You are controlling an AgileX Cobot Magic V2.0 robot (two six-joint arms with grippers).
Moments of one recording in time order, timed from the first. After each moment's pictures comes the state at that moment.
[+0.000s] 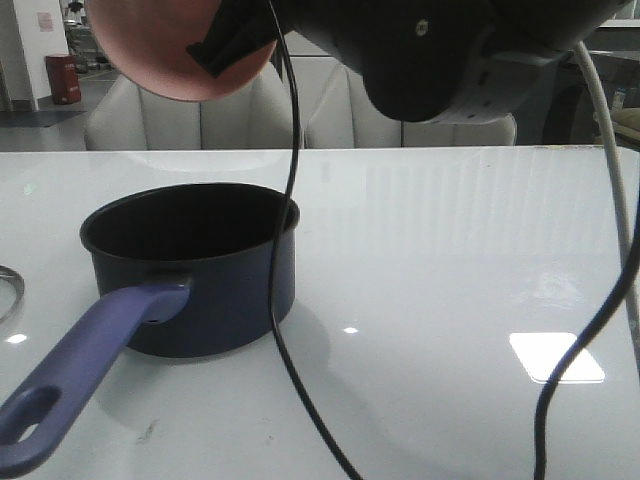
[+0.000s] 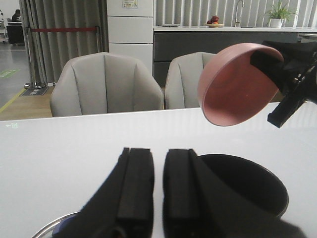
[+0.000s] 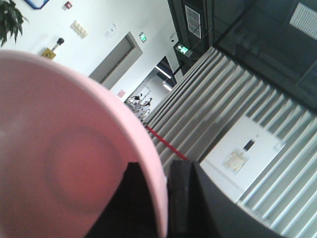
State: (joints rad) left arm -0.21 0.12 -0.27 -0.12 0.21 0.07; right arm 0.72 1.88 -1.08 0.22 -1.12 -0.86
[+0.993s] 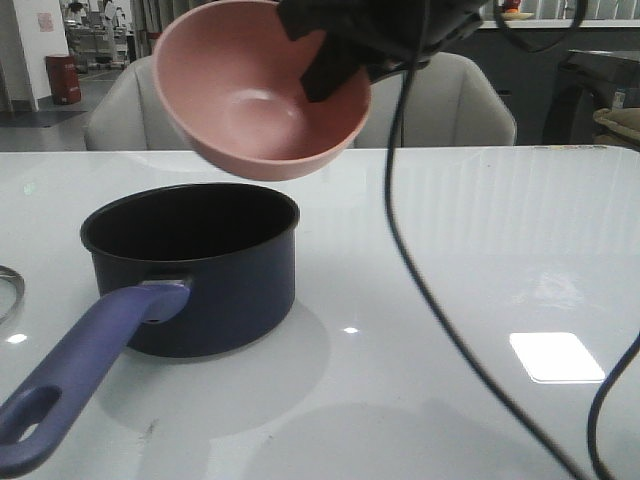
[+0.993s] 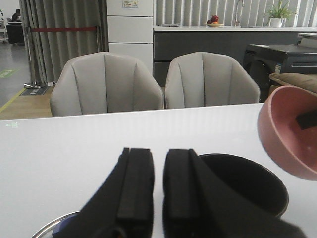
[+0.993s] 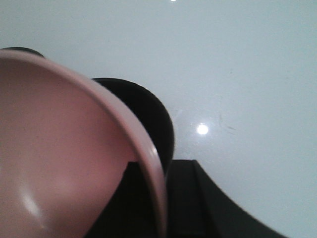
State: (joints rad) left arm -0.21 0.12 -0.27 -0.12 0.21 0.07; right arm 0.49 1.58 -1.13 0.65 0.26 -0.65
